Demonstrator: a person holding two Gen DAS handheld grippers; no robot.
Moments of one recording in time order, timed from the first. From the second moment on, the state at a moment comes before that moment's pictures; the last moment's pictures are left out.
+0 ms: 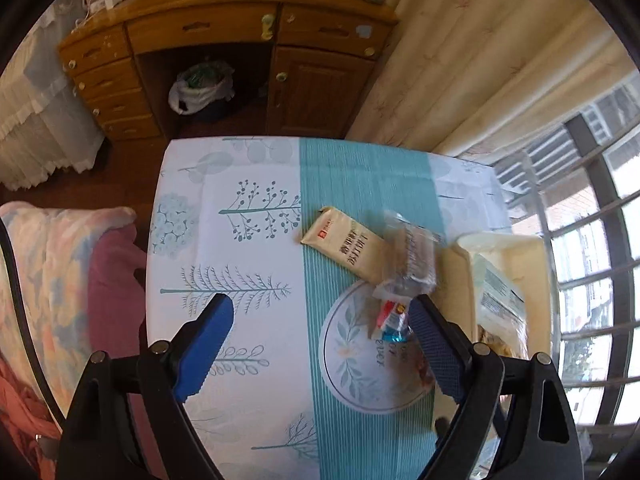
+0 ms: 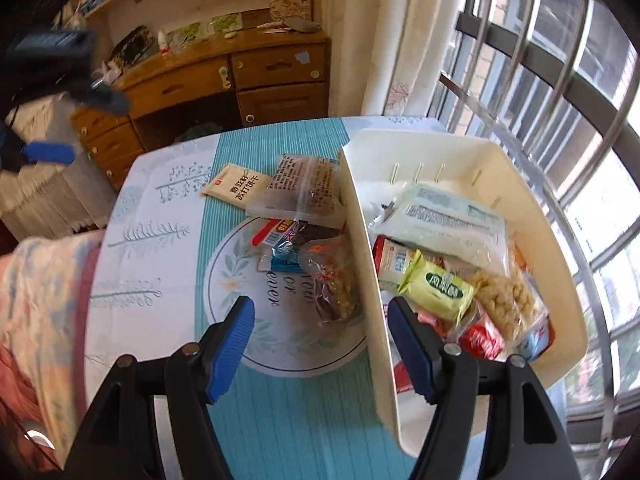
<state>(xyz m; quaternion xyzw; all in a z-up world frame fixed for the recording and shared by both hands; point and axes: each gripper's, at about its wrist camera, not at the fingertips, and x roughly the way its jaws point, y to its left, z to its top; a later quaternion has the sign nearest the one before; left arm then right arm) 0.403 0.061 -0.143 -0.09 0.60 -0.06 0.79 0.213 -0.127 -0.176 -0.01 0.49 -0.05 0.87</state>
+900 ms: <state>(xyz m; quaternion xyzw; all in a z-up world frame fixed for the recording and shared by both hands) 0.520 0.004 -0.316 -0.17 0.70 0.05 0.69 0.255 -0.111 -0.241 -0.21 0.51 0.00 0.84</state>
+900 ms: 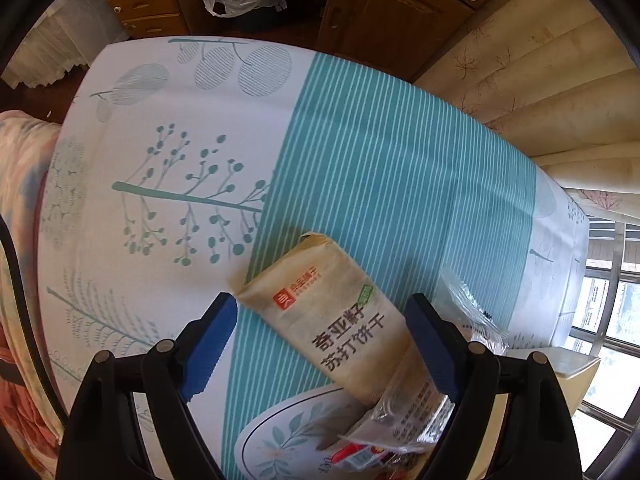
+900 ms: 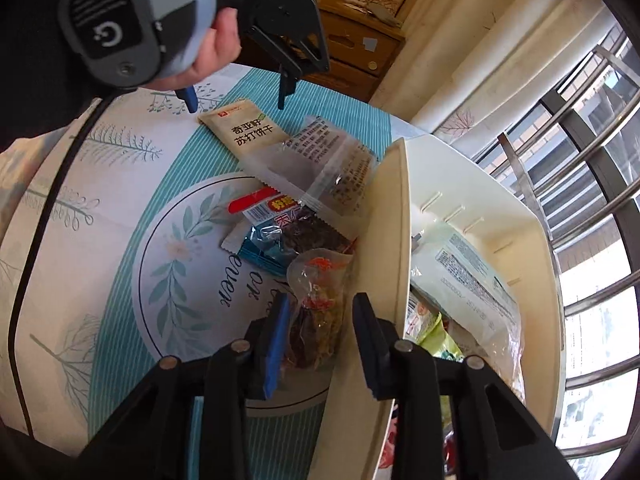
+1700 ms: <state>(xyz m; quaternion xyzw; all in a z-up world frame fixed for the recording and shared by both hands) 0.542 -0.045 -0.341 -0.09 0.72 0.11 0.68 0.252 -0.106 -0.242 -0.22 0.50 0.06 0.83</state>
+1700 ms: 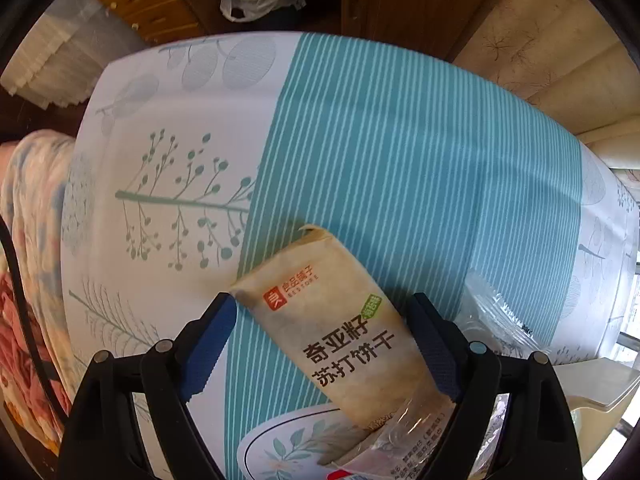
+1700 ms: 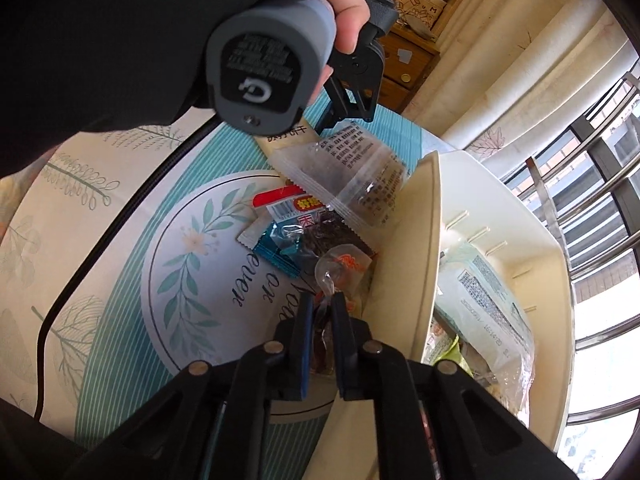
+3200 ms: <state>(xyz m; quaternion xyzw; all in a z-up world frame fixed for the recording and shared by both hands) 0.367 0.071 -0.306 -0.15 0.72 0.09 0.67 0.224 -0.116 -0.223 -0.09 0.56 0.06 0.82</state>
